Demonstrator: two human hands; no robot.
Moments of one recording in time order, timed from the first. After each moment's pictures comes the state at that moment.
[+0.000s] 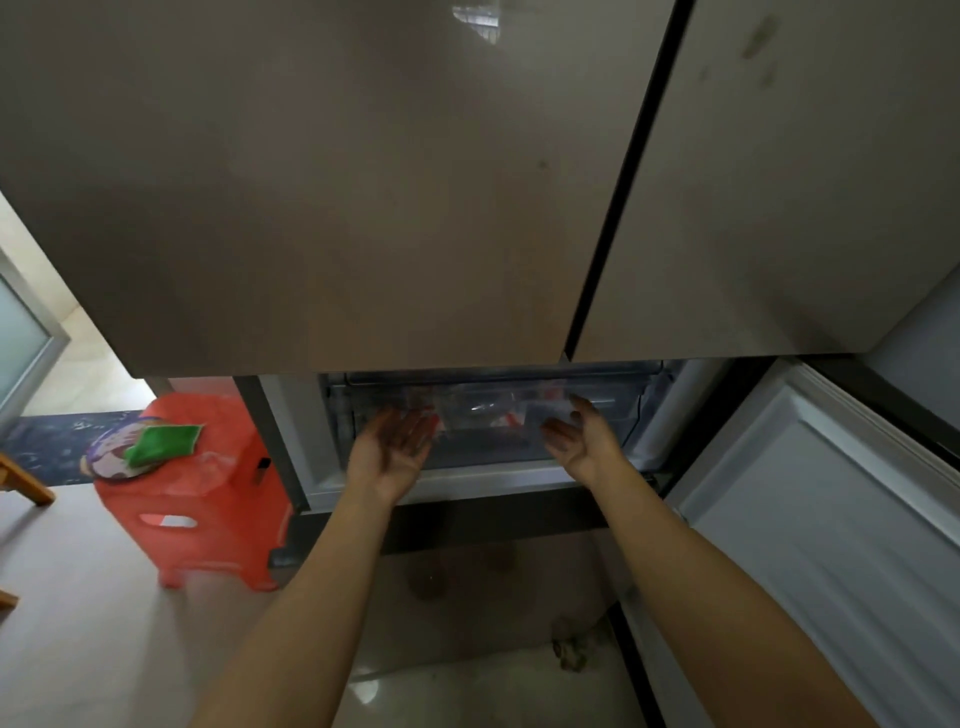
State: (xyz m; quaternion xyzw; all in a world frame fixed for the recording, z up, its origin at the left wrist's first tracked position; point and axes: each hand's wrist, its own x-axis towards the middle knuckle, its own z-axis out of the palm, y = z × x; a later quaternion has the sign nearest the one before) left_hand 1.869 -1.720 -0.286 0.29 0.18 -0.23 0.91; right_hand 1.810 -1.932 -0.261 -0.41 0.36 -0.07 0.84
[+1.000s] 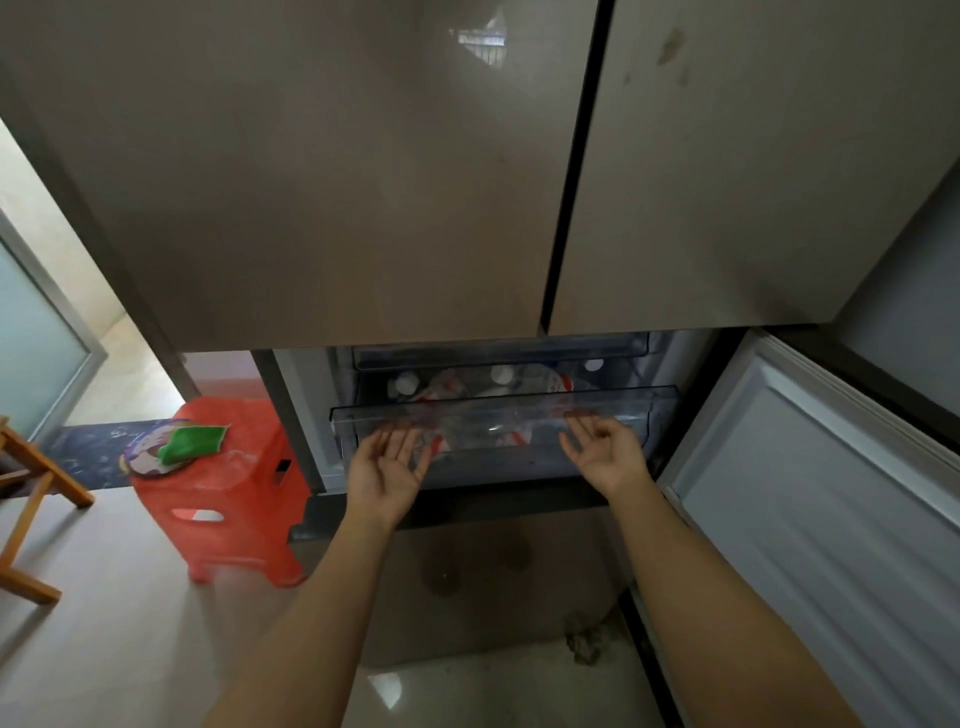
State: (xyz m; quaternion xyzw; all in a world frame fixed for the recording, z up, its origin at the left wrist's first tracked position) left_hand 1.815 -1.706 -0.298 0.24 0.16 -0.20 0.94; right_hand 1.761 -1.951 -0.281 -0.27 0.30 -0.10 0.91
